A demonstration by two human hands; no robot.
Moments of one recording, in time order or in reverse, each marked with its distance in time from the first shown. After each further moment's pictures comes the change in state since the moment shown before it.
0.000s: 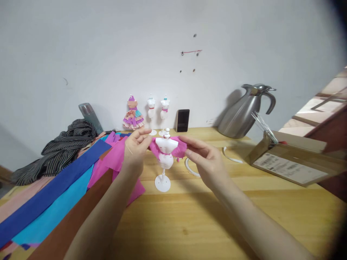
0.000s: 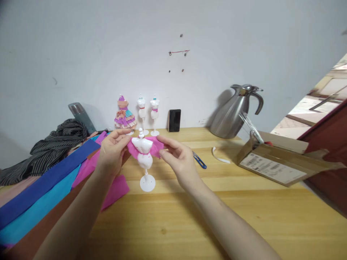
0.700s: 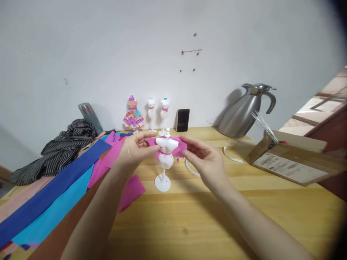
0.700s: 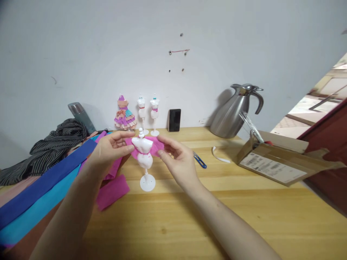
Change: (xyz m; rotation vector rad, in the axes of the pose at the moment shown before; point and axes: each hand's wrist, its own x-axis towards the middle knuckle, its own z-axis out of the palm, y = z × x) left_hand -0.003 0.021 -0.015 0.272 -0.249 -0.043; right_hand -0.002 0.003 0.003 -0.150 0.074 -0.104
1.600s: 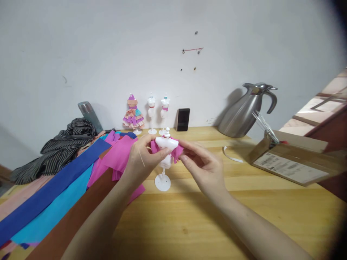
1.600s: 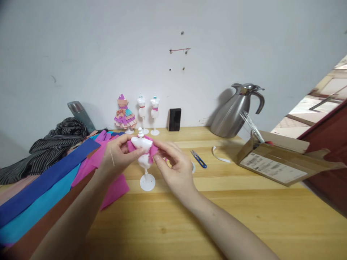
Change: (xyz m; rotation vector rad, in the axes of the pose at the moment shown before) left_hand -0.008 -0.015 0.018 0.265 0.065 0.179; right_hand -0.015 -0.009 0.012 -0.151 -0.017 -0.203
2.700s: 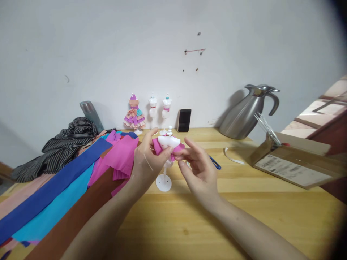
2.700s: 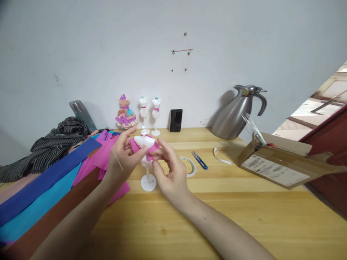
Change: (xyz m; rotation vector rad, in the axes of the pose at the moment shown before) left_hand -0.007 -0.005 0.015 0.013 0.126 0.036; right_hand -0.017 0.014 0.014 0.031 0.022 -0.057
